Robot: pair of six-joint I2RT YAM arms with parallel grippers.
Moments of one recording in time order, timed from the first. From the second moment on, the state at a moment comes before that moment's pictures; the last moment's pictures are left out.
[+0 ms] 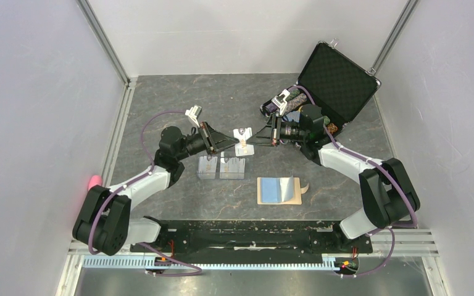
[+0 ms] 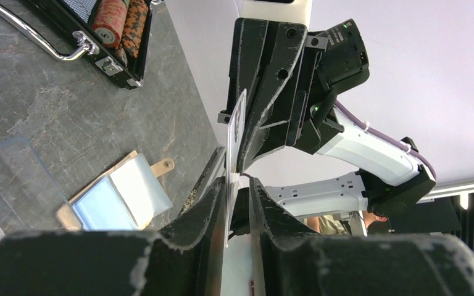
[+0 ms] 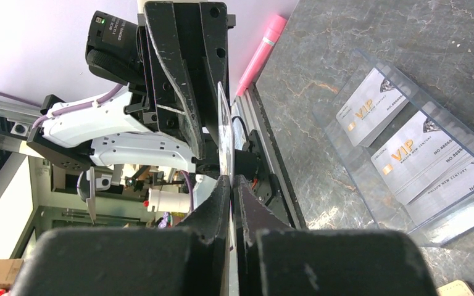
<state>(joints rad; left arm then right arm) -0.39 1.28 0.55 0.75 0.73 -1.20 0.41 1.52 0.84 0.55 -0.97 0.98</state>
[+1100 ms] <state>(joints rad) -0.37 1.28 0.55 0.95 0.83 -1.33 0.40 1.52 0.84 0.73 -1.05 1.12</state>
